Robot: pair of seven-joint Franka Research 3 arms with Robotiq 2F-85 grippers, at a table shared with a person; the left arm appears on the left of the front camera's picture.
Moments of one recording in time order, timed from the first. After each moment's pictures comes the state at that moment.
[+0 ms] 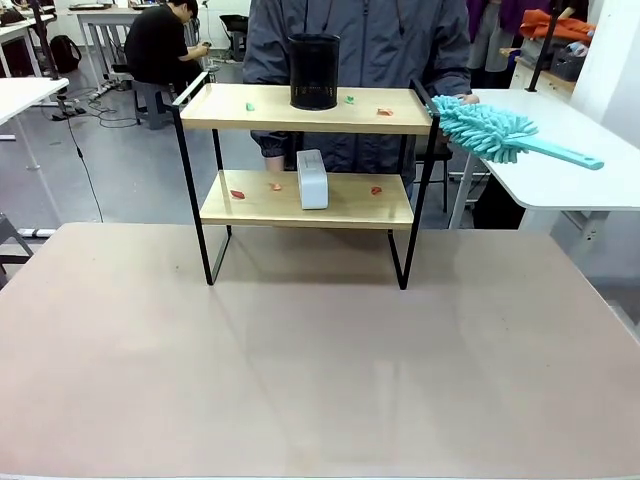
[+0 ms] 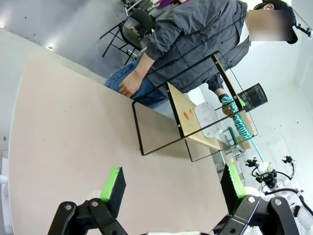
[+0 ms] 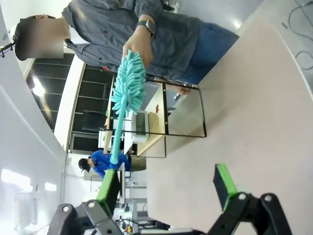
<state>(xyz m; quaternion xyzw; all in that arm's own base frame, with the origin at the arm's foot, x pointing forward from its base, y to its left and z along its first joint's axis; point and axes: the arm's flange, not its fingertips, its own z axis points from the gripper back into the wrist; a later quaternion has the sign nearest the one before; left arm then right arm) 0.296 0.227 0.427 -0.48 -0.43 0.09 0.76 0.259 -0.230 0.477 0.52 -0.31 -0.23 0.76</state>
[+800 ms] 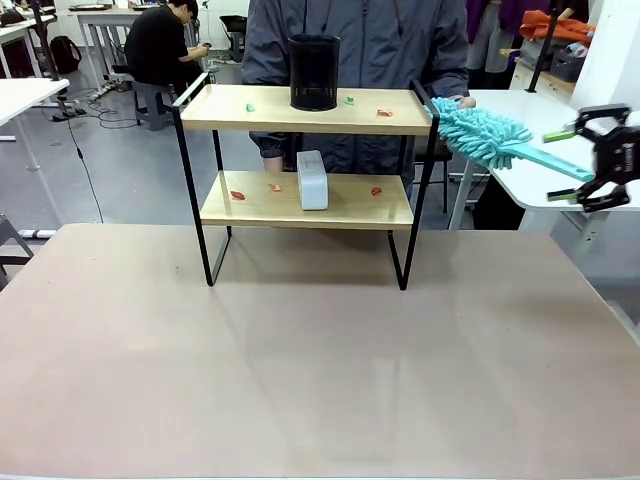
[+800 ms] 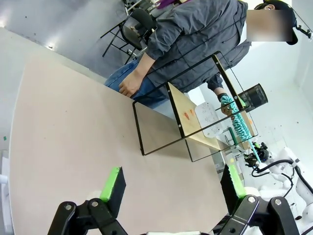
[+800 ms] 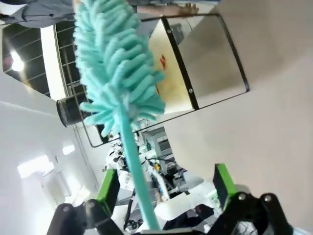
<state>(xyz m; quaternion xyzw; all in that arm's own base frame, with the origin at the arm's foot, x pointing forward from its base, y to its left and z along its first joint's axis) 0.296 0.229 0.427 -0.48 -0.42 0.09 0.76 0.458 -0.079 0.470 0.56 -0.04 -0.22 0.80</state>
